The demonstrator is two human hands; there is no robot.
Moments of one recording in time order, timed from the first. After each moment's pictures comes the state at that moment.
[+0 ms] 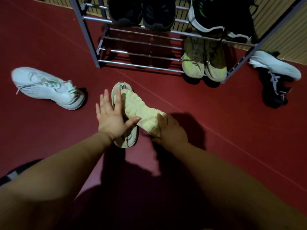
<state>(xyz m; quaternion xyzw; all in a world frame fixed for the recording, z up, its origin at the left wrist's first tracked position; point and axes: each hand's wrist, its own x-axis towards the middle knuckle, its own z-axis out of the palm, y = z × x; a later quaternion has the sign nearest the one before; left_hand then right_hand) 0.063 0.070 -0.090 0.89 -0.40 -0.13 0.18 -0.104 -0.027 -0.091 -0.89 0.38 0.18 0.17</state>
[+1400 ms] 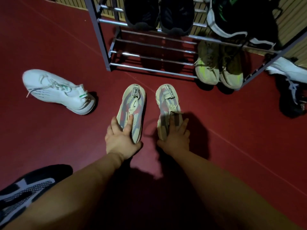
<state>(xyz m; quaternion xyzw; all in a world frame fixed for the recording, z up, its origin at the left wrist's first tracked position) 0.063 0.095 -0.126 0.90 -0.35 -0.23 0.10 -0.069 -0.020 -0.111 -0.81 0.52 0.15 0.23</state>
